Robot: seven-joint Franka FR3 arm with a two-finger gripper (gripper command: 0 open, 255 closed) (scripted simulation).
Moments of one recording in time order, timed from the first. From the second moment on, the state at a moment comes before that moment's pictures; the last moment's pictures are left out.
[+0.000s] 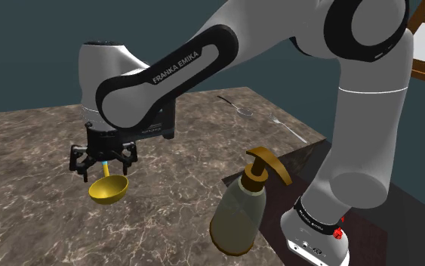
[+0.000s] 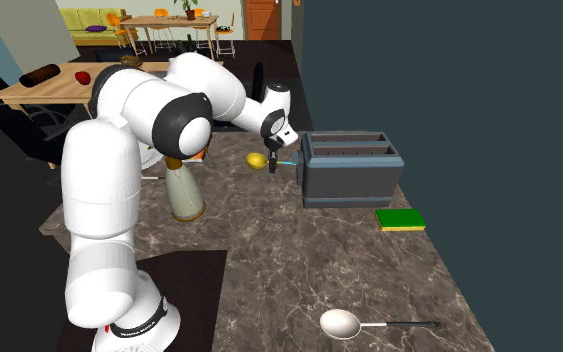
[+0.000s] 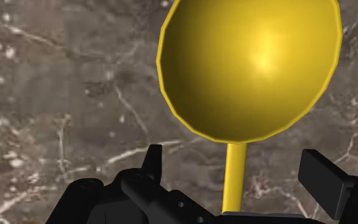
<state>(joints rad) 0.16 0.37 0.55 -1.93 -0.05 2.33 1.01</state>
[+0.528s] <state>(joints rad) 0.17 0.37 0.55 -1.93 -0.05 2.33 1.01</state>
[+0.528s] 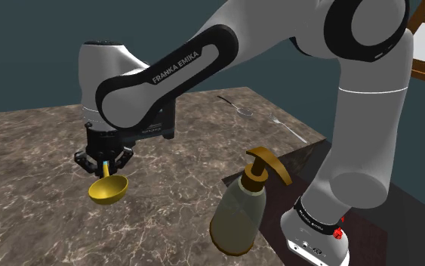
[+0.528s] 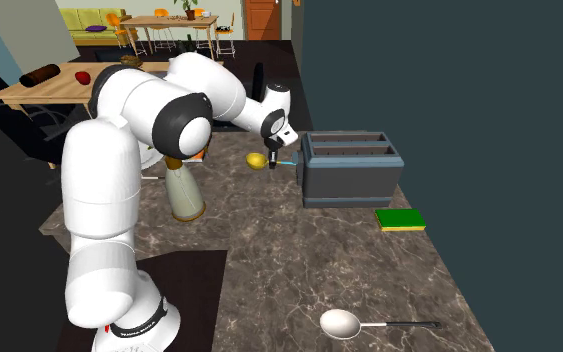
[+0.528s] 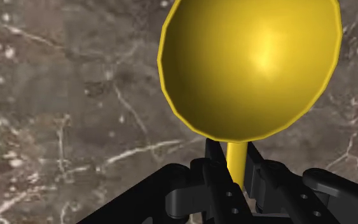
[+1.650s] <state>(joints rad) 0.15 0.29 0.58 -1.87 0.00 2.21 1.00</state>
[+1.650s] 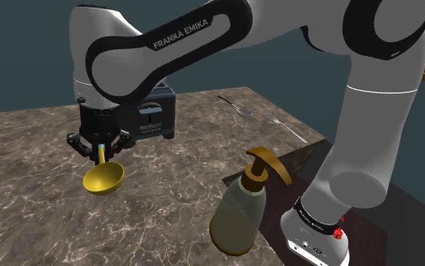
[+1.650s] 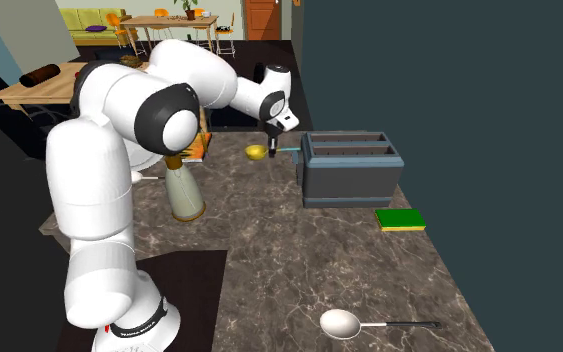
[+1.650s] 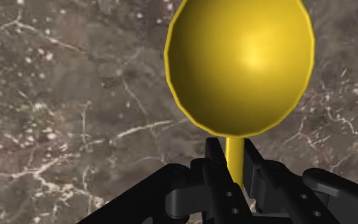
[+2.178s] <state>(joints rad) 0.14 0.24 0.59 -1.82 0.02 2.11 0.99</state>
